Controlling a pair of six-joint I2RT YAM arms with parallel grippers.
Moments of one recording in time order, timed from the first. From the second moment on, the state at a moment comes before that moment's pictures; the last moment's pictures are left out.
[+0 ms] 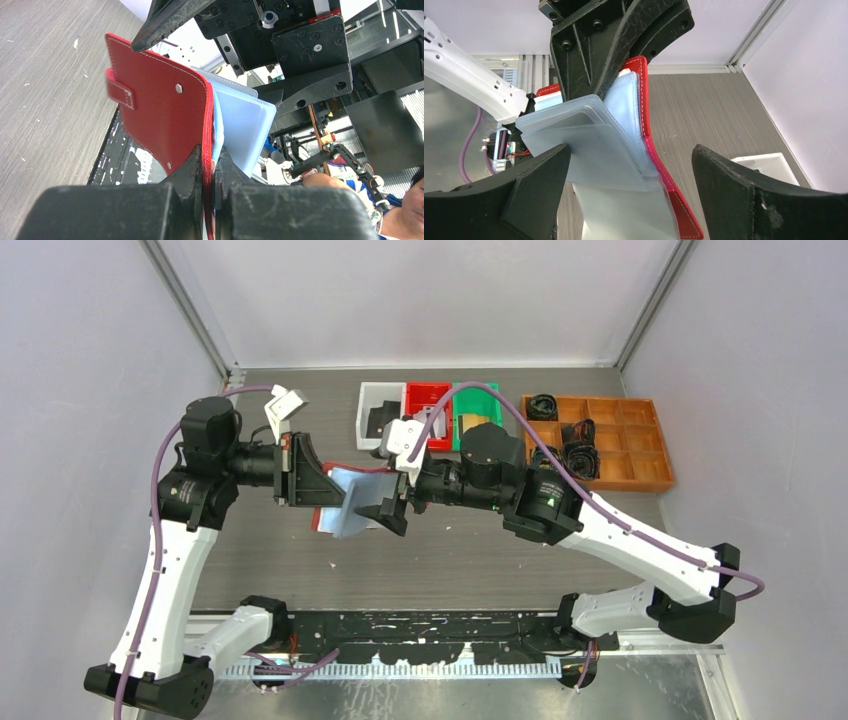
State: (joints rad) left arm -0.20 0.97 1.30 -0.68 1.39 -0.50; right arm 1.13 1.24 1.46 -0.31 -0.18 -0.21
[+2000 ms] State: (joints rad) left arm -0.18 0.99 1.43 -1.23 1.28 0.08; right arm 0.92 1.32 1.46 -0.36 -0.91 0.11
